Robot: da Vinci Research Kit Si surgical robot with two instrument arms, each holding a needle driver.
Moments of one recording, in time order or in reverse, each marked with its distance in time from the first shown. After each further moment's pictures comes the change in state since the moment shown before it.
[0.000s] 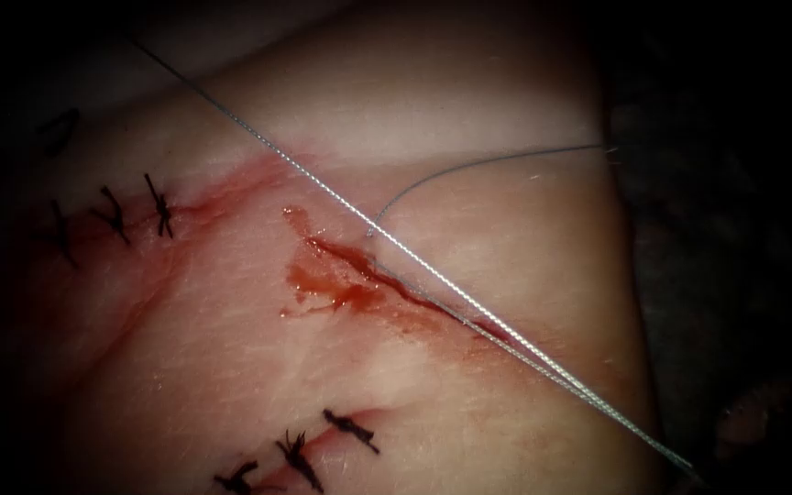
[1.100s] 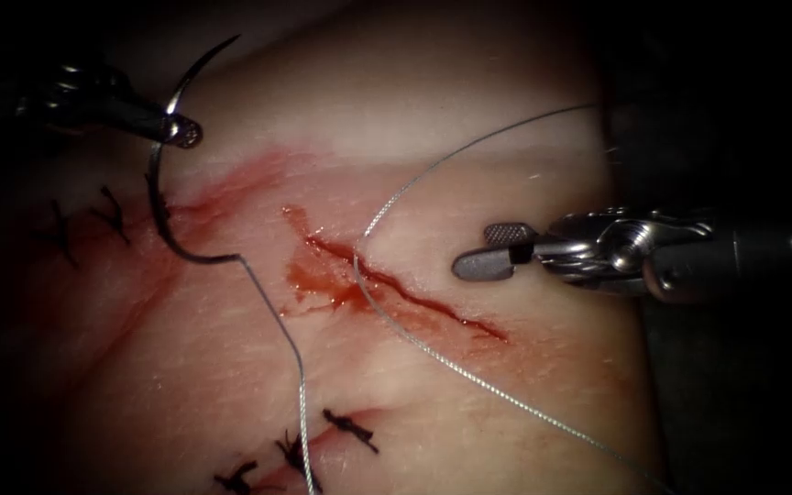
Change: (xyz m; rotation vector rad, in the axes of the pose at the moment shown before) right arm 0.022 0.007 -0.001 -0.387 0.775 0.080; left arm -0.018 0.023 0.003 -0.848 -0.863 -0.609
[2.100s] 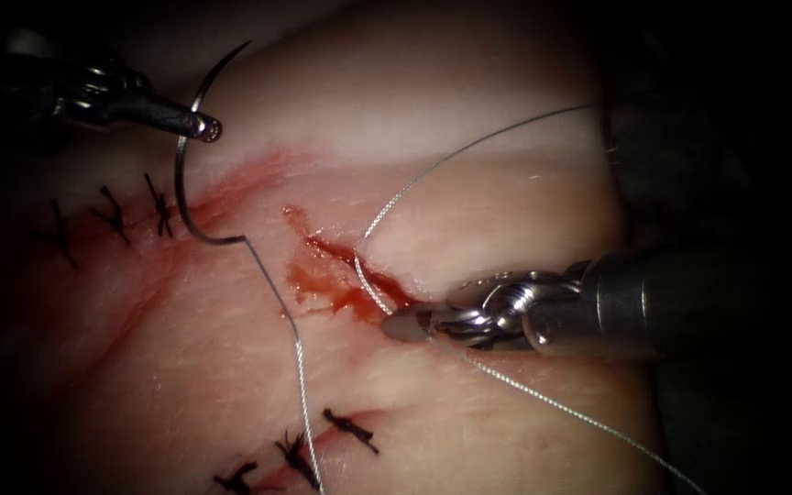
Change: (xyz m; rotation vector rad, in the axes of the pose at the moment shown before) right arm -0.005 -0.001 0.007 -0.008 -0.164 -0.085; left arm 0.001 -0.004 -0.002 0.141 0.017 0.014
